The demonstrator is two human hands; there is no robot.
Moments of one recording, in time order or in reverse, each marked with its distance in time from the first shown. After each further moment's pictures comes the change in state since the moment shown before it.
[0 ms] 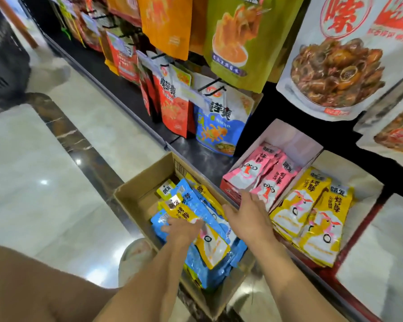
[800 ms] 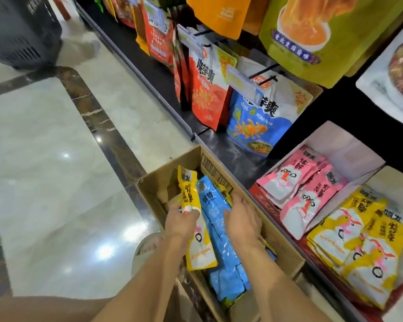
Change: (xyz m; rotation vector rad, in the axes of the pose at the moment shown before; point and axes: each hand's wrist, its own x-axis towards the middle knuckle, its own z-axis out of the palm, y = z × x) left_hand 0.018 -0.031 -0.052 -0.812 0.118 0.140; right_hand 0.047 -0.046 0.103 -0.221 0.000 -0.041
